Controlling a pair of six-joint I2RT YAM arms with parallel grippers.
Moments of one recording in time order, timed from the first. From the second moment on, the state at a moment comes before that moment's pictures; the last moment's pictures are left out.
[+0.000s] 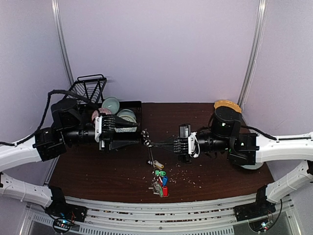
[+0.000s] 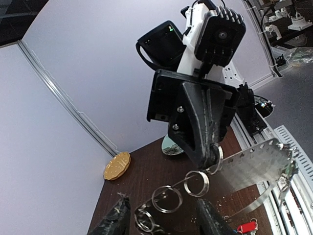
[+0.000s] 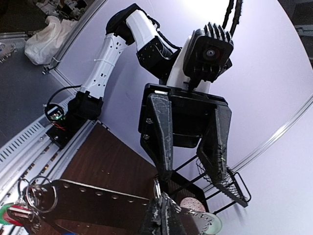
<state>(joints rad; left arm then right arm) -0.95 1.00 0.86 0.07 0.51 0.62 1.12 1.28 0.90 0.38 -0.45 -0.74</state>
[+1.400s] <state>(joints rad) -0.95 0.84 0.71 0.24 0.36 0.58 1.06 1.57 1.26 0.40 -0.61 0.05</state>
